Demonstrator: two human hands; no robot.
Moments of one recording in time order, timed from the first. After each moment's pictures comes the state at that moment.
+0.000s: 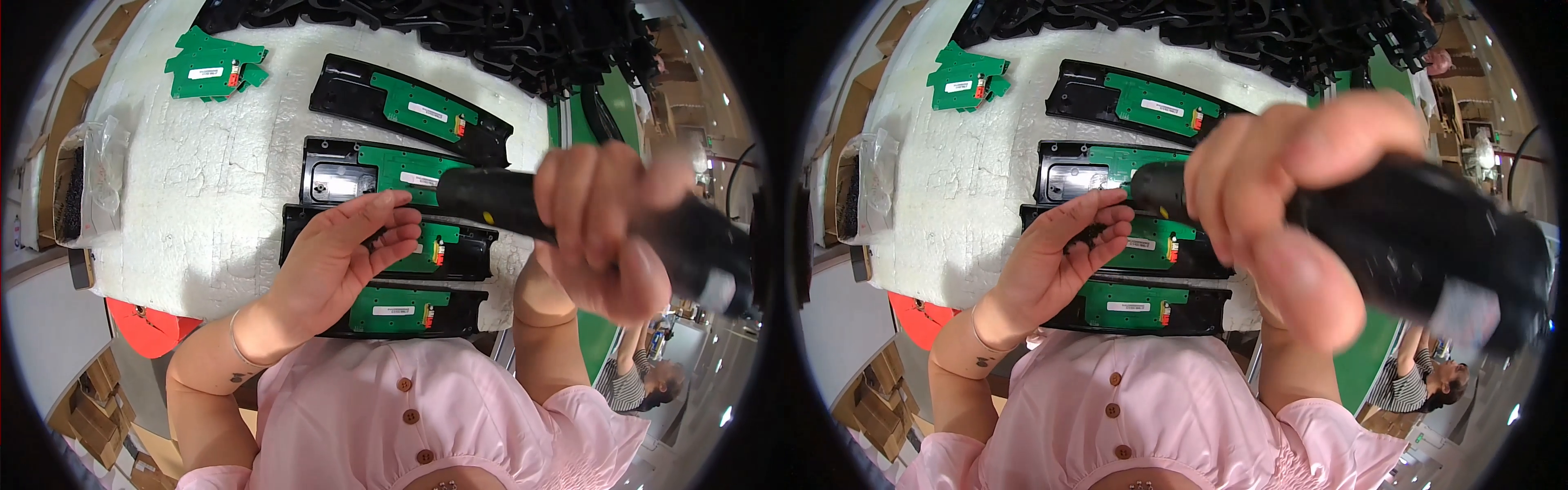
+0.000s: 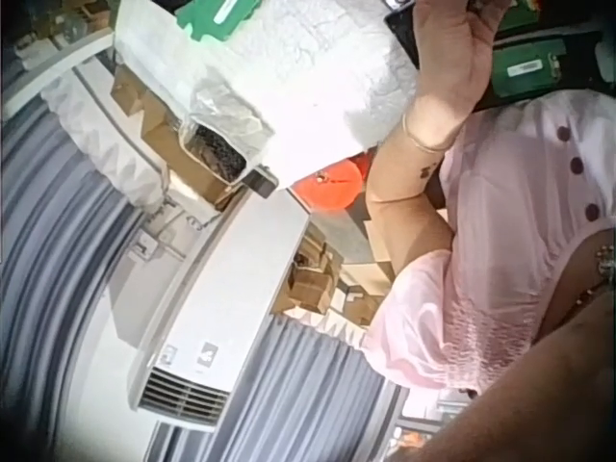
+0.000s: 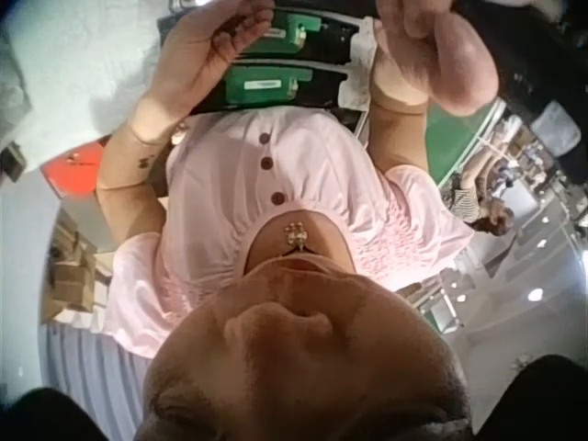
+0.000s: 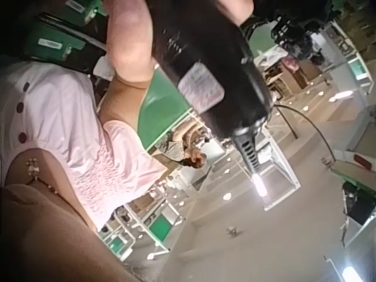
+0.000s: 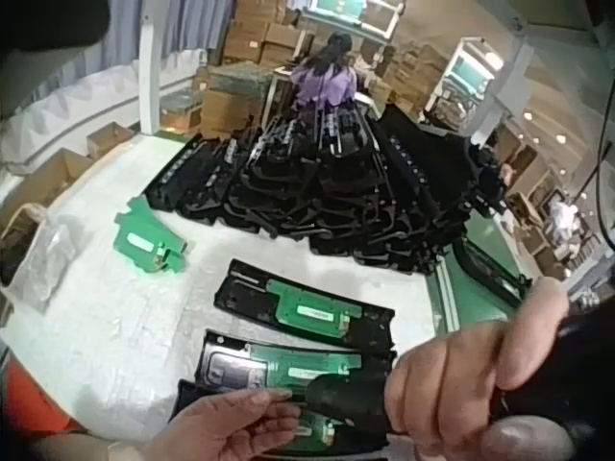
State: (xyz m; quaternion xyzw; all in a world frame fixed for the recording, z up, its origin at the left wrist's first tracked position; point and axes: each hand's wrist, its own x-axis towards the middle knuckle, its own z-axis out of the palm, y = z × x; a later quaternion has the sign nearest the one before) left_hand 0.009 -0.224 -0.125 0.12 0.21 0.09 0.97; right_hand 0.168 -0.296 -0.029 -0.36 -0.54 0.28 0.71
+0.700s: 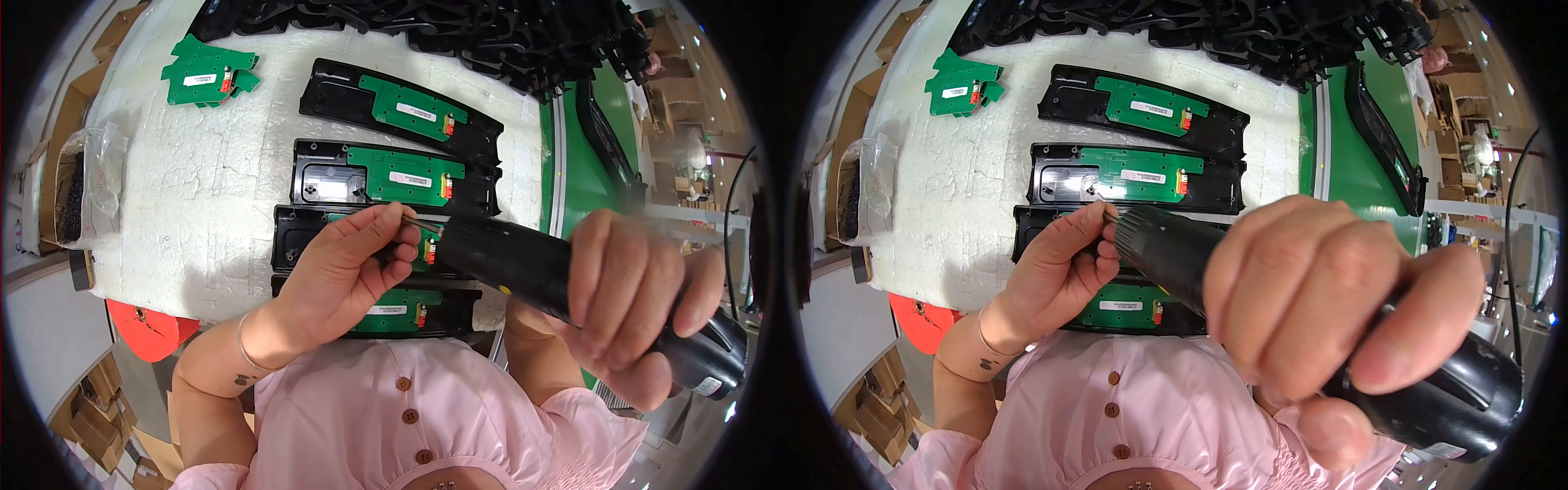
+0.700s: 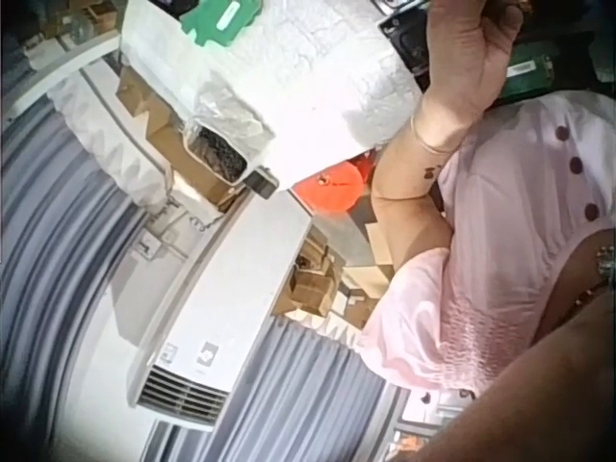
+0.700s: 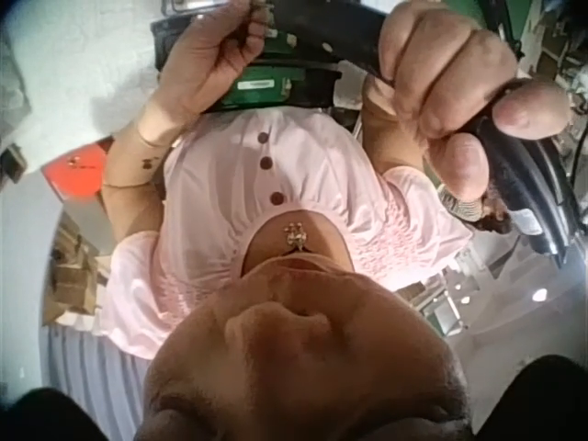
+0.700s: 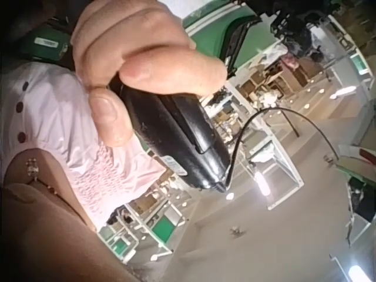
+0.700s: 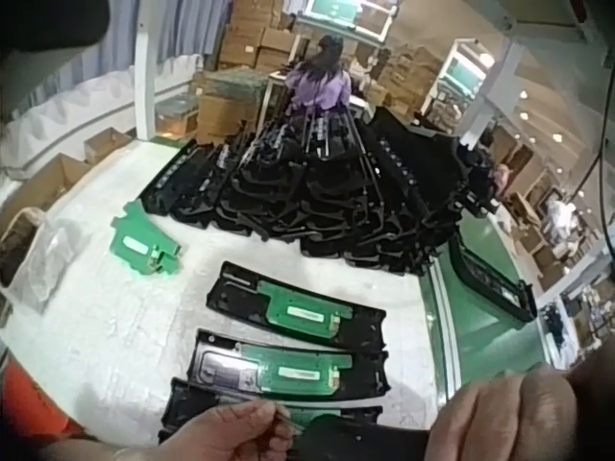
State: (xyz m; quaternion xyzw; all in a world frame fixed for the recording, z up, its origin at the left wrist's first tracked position) left_hand 0.014 -0.238 -0.133 0.01 0.10 0.07 0.99; right_hand 0.164 -0.325 -0.011 -0.31 -0.60 0.26 0.69
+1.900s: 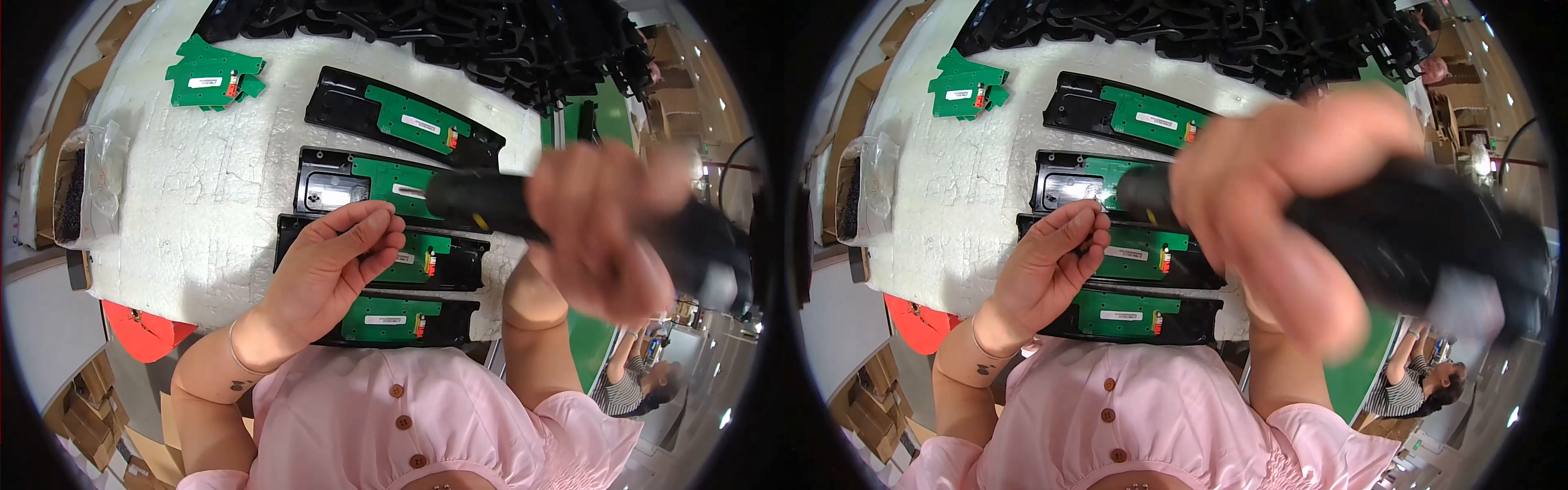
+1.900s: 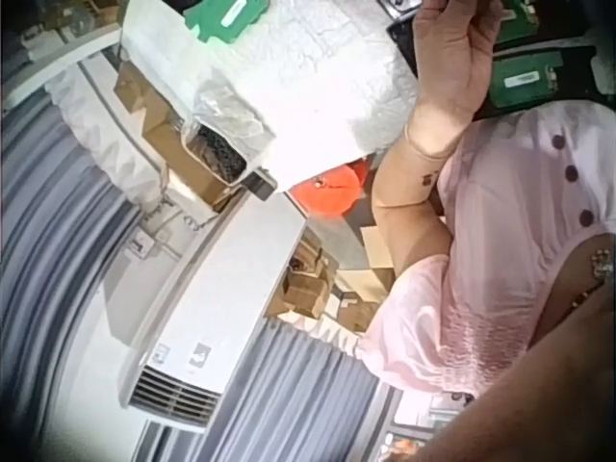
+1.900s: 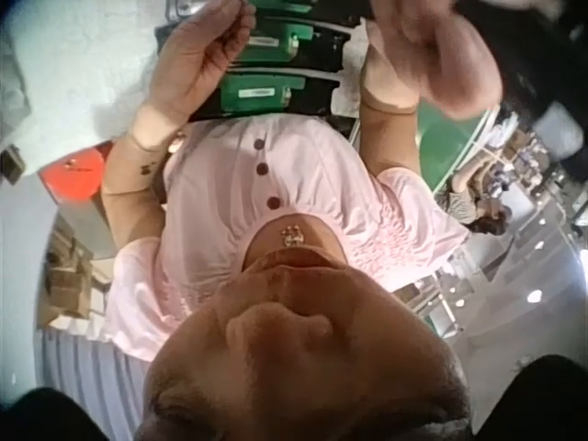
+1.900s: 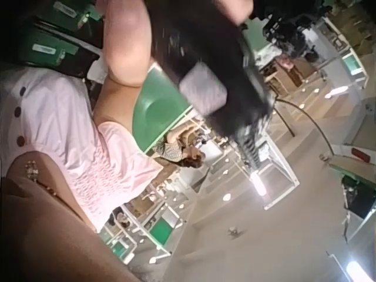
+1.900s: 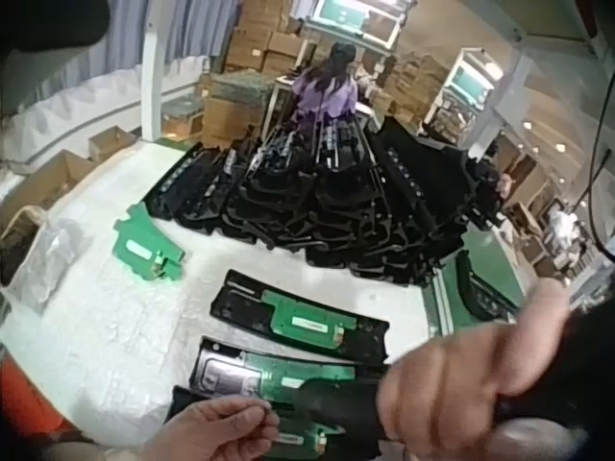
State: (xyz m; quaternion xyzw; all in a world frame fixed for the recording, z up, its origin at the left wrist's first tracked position) left_hand 0.010 -0.227 -0.125 0.10 0.22 0.12 0.96; right_hand 0.185 -0.289 -0.023 -0.30 -0.61 0.29 0.68
